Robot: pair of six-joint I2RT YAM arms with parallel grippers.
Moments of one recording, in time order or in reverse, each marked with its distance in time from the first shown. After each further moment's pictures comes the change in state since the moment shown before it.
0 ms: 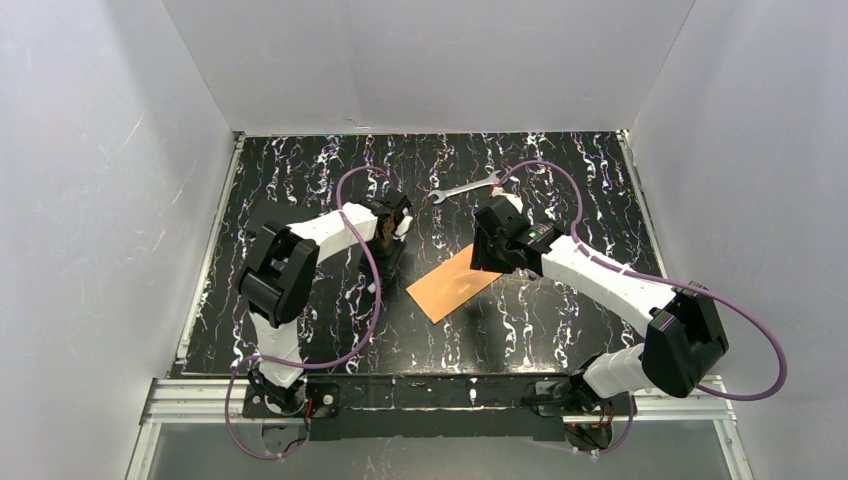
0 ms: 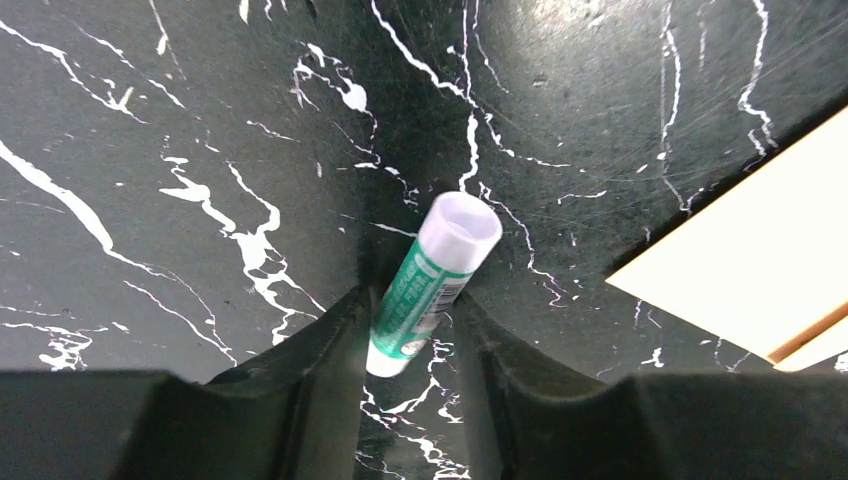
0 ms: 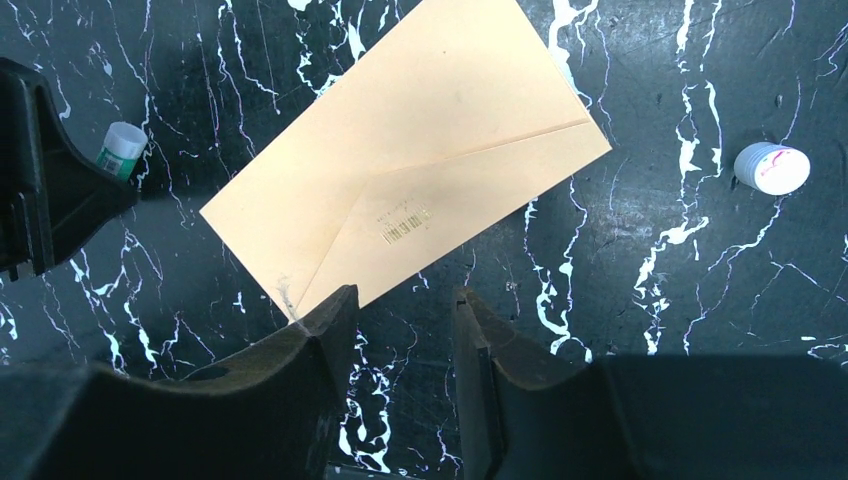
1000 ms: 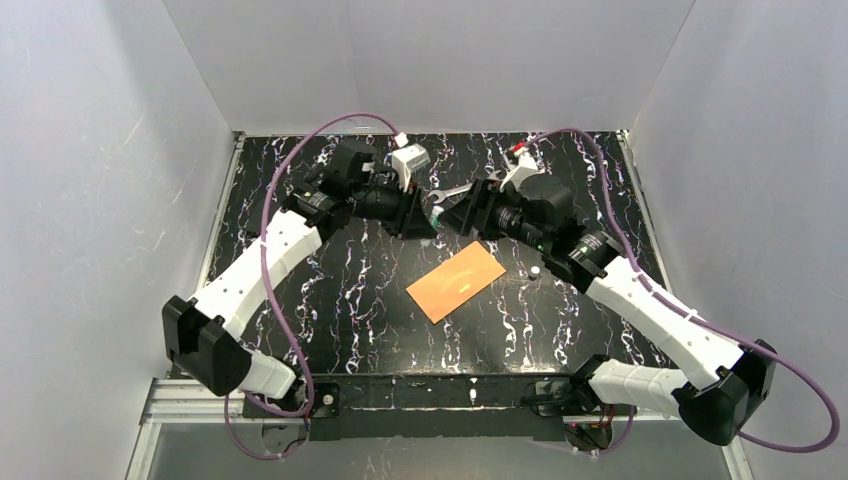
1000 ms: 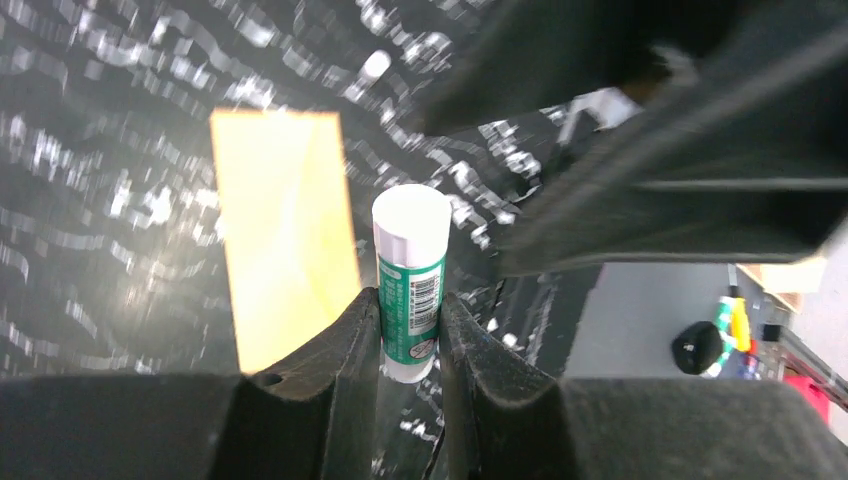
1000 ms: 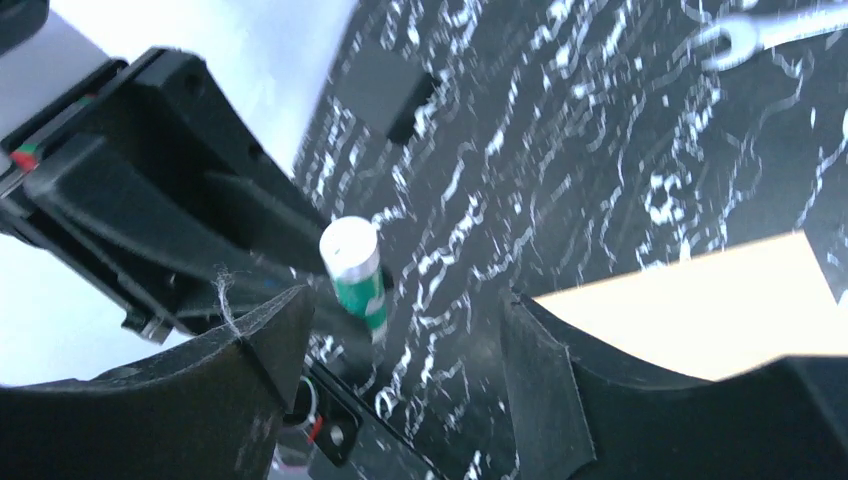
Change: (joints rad) left arm 0.009 -0.453 0.071 0.239 0.688 0.087; right arm -0.001 -0.269 0.023 0.367 -0.267 -0.026
